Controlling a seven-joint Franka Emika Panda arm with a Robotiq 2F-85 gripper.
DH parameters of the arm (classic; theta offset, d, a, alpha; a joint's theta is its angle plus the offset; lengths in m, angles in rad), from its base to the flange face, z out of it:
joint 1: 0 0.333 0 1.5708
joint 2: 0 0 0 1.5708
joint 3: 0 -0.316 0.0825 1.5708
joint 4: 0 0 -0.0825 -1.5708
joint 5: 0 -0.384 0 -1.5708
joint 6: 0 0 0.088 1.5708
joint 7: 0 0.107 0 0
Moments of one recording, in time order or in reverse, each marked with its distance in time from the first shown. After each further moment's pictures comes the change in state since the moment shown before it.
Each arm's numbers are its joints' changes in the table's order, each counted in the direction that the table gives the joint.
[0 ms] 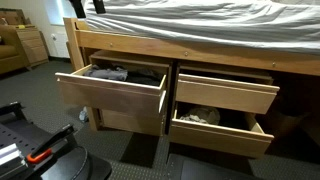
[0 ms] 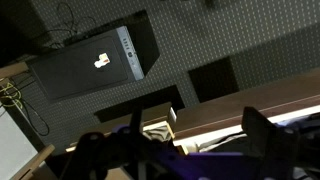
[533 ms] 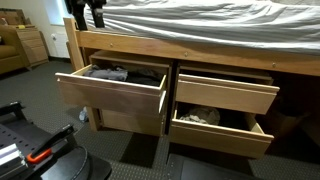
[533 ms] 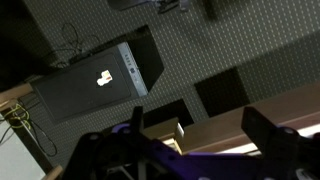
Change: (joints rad) arm -0.002 -0.103 -0.018 0.017 0.028 0.040 0.109
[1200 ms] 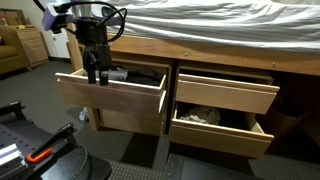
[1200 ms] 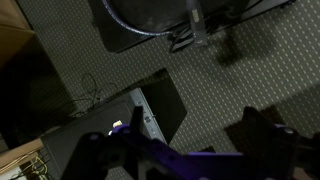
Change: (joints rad) arm -0.054 -0.462 -0.004 -0.026 0.177 0.180 0.279
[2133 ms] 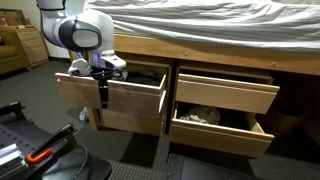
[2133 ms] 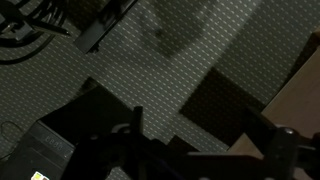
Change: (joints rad) arm 0.184 -0.590 -0.025 -0.208 -0.612 0.526 0.043
